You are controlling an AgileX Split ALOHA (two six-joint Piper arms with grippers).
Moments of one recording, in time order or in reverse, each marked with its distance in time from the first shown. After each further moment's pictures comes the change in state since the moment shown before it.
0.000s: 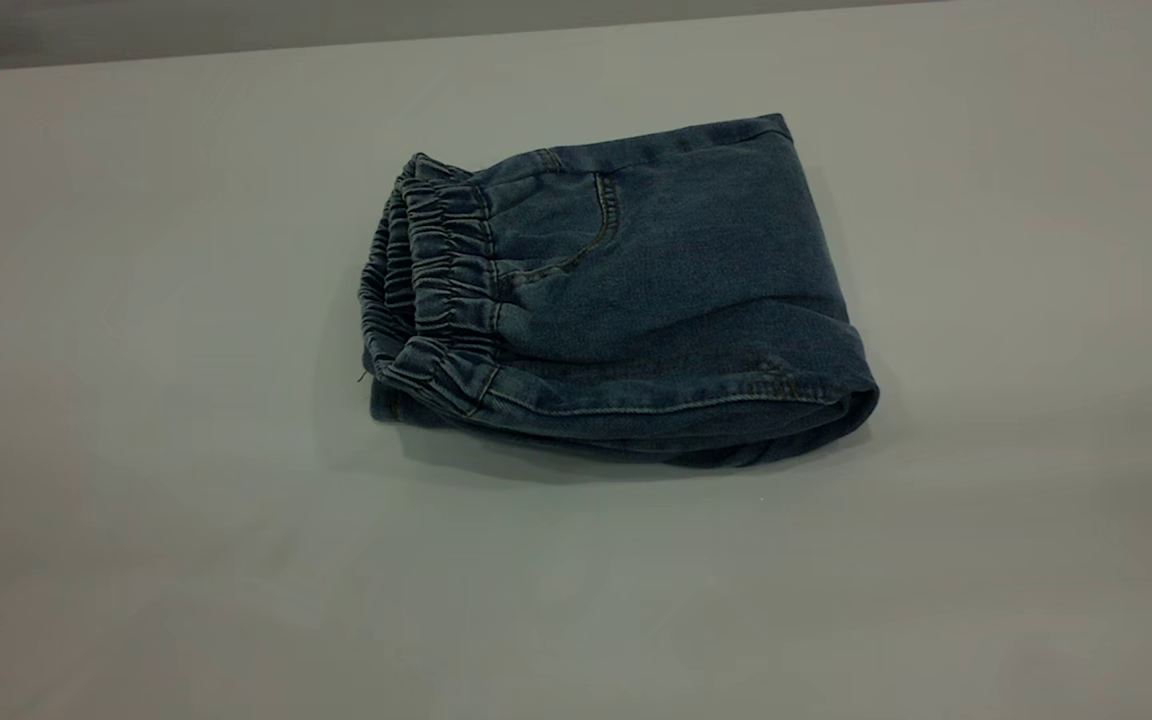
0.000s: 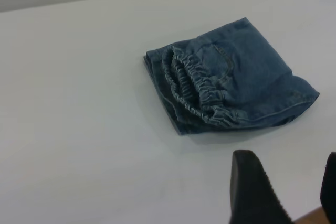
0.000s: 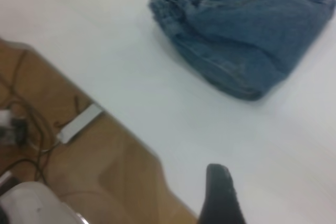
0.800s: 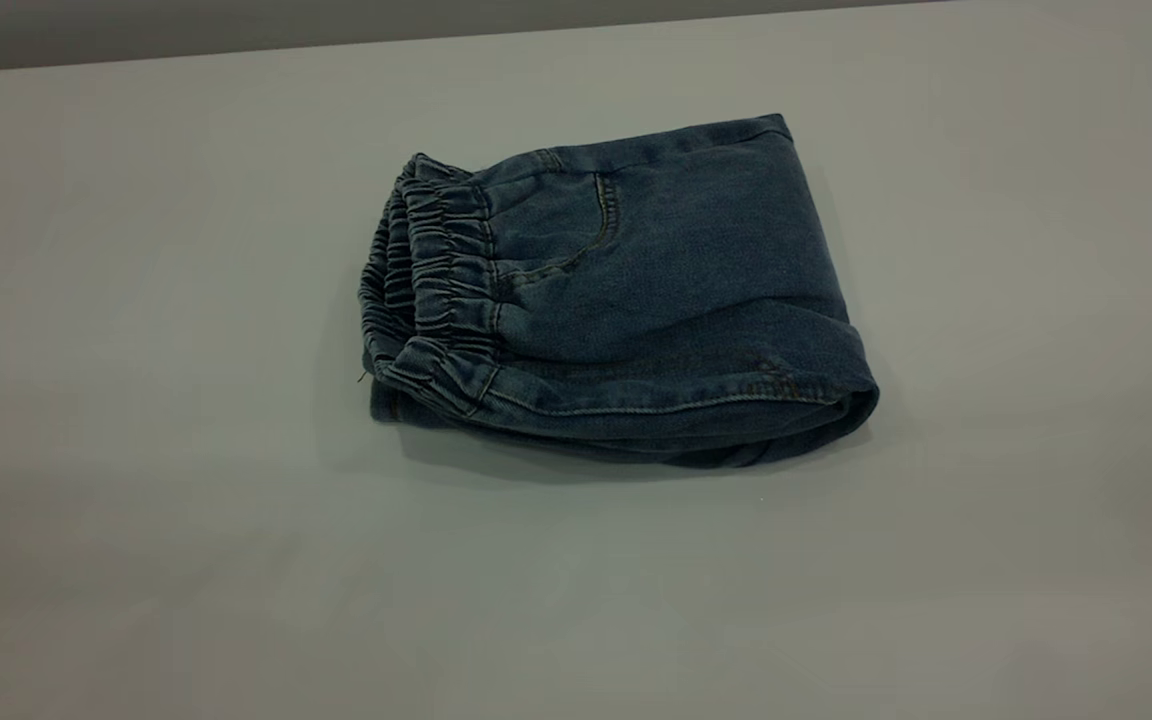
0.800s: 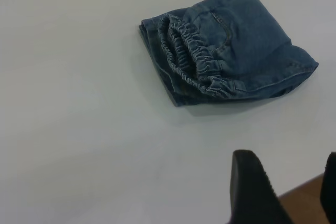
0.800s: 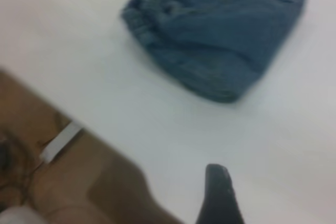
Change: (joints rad) left arm 0.000 0.000 0.002 -0.006 0.076 0.000; right arm -0.154 0.000 -0.001 0.020 -0.003 -0.001
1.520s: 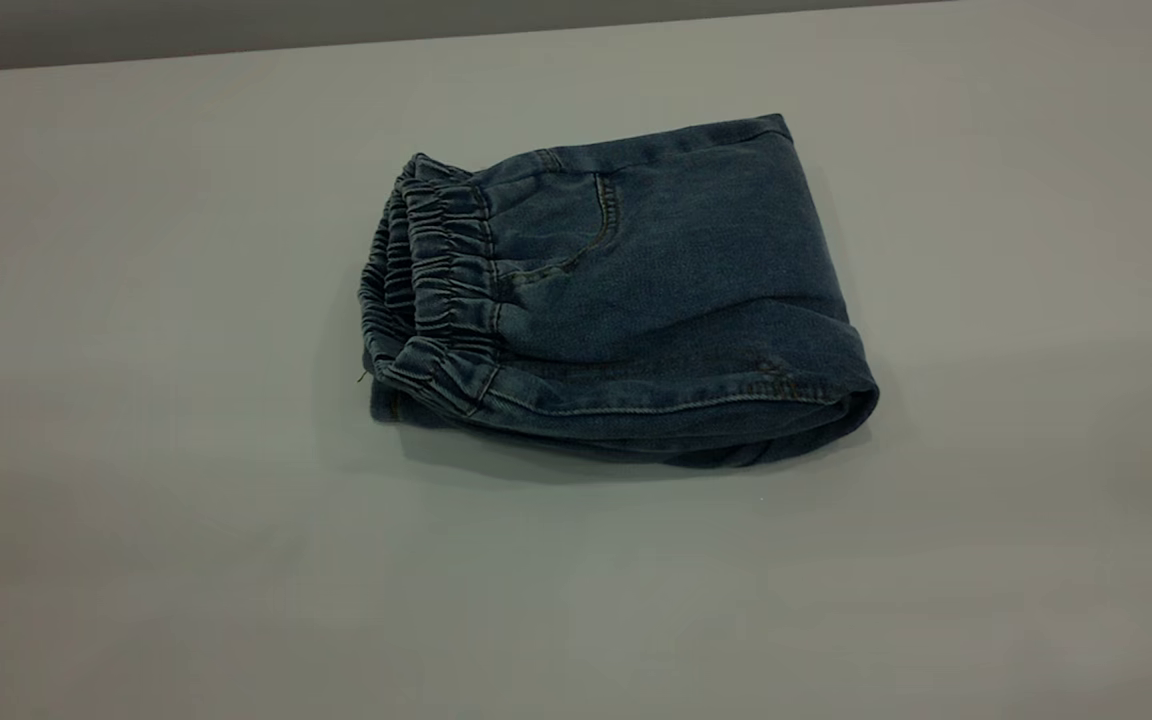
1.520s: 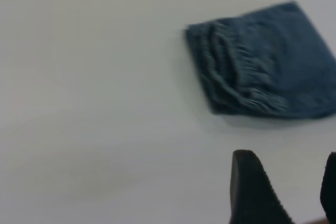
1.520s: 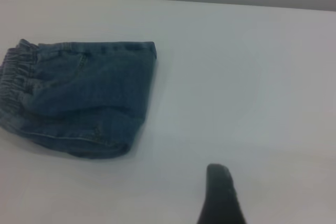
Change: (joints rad) left arm 0.190 -0.004 0.000 -0.004 0.000 0.000; right arm -0.406 -0.140 -0.002 -0.004 0.001 0.000
